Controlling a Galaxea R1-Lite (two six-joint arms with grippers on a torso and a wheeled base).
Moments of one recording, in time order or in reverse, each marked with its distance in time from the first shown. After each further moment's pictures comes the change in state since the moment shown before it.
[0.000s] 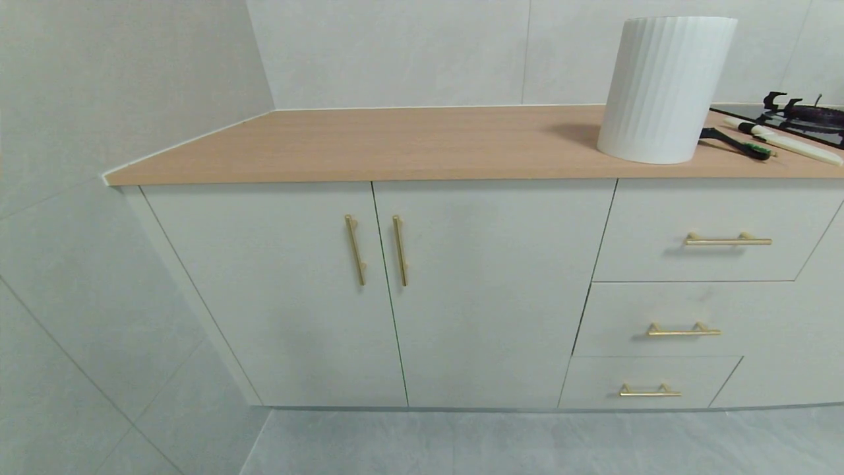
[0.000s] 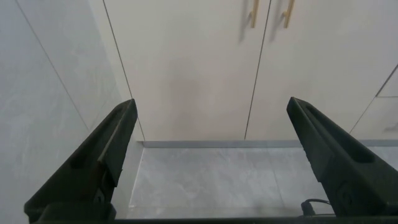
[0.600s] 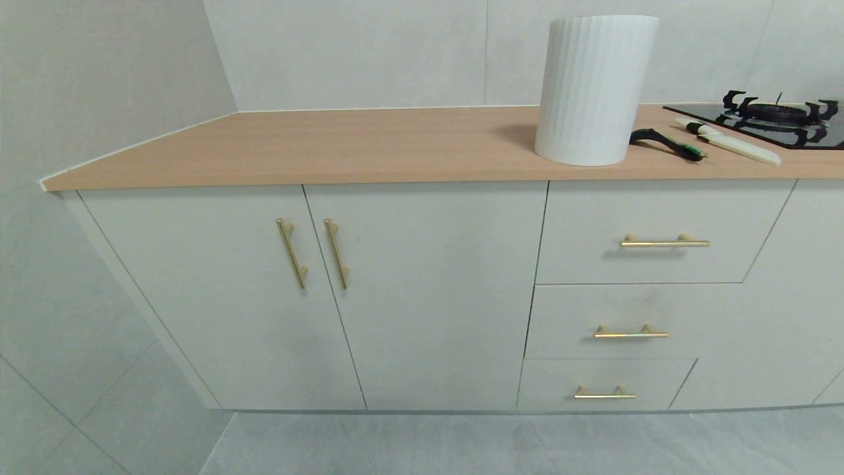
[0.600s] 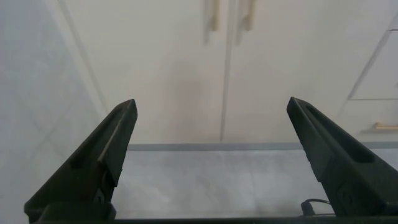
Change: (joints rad) left arm 0.000 0.000 0.000 0.000 0.000 0.000; right arm 0.000 0.000 0.000 0.000 0.000 0.003
